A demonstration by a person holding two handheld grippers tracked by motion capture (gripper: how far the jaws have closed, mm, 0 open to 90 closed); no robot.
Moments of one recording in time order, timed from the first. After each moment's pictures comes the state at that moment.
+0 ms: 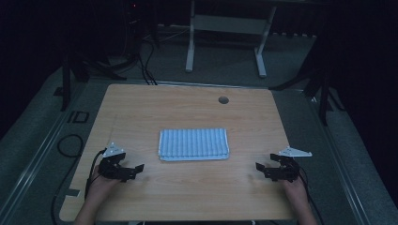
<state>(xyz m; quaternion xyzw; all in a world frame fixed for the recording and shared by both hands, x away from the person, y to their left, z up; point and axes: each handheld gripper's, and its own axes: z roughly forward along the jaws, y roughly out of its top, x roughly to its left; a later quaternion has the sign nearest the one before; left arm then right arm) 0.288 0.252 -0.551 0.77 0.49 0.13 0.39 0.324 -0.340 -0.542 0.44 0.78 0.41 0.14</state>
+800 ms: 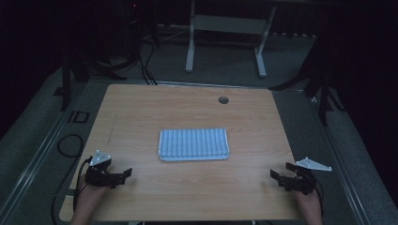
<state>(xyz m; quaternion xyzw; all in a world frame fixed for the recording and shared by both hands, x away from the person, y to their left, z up) 0.263 0.277 -0.556 0.74 0.53 0.17 0.37 0.286 -0.378 -0.543 0.49 0.75 0.41 0.17</state>
